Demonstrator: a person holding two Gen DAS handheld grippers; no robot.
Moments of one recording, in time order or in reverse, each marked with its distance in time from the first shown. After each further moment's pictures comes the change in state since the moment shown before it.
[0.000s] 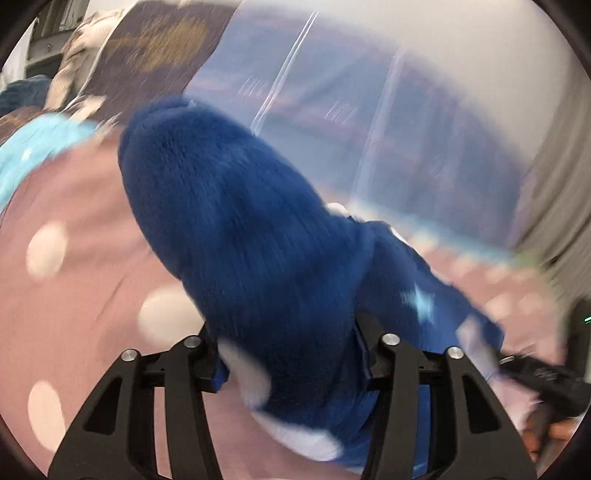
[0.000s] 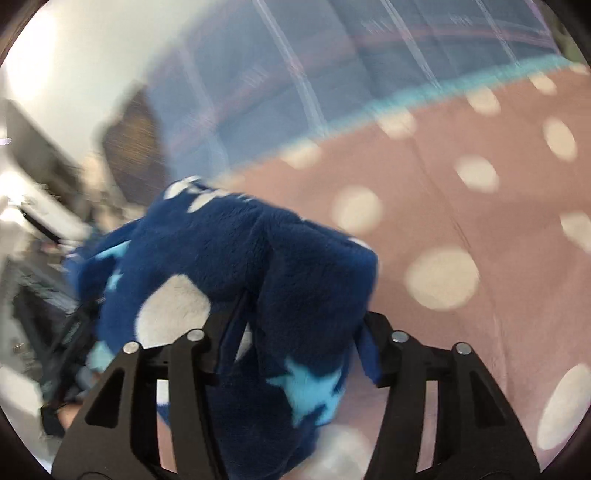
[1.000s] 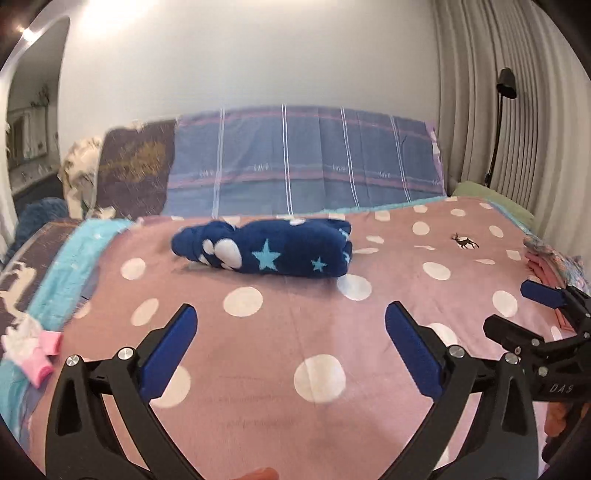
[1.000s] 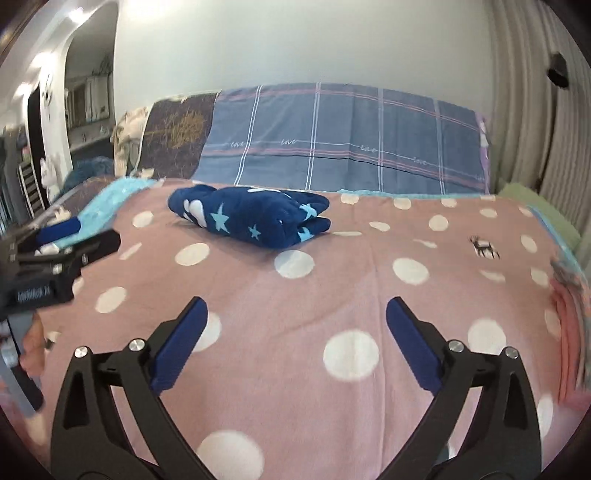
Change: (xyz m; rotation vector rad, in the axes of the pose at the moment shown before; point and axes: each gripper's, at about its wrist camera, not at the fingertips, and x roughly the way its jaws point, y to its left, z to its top) left arm -0.341 -0.063 -0.231 0.394 -0.321 -0.053; right arm -0.283 0.047 -0.311 -0.410 -0.431 -0.191
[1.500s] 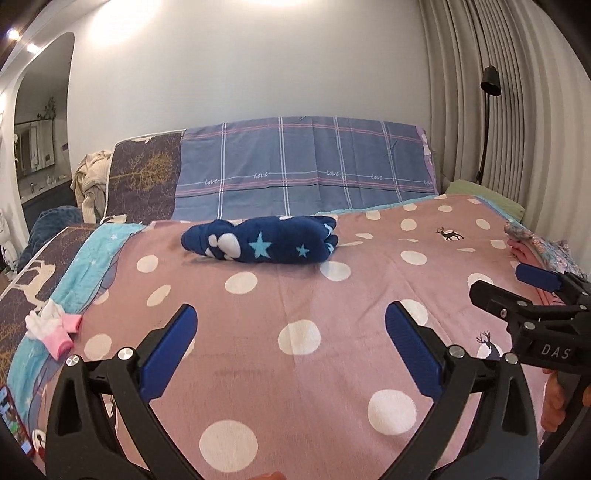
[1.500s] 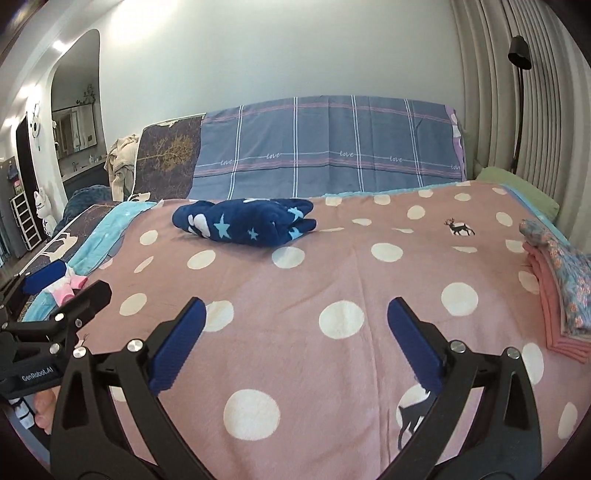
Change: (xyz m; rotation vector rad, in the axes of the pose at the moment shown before) left arm -0.067 -0.025 -0.033 0.009 -0.009 0.012; right arm -0.073 0.001 -0.025 0.086 -0.041 -0.037
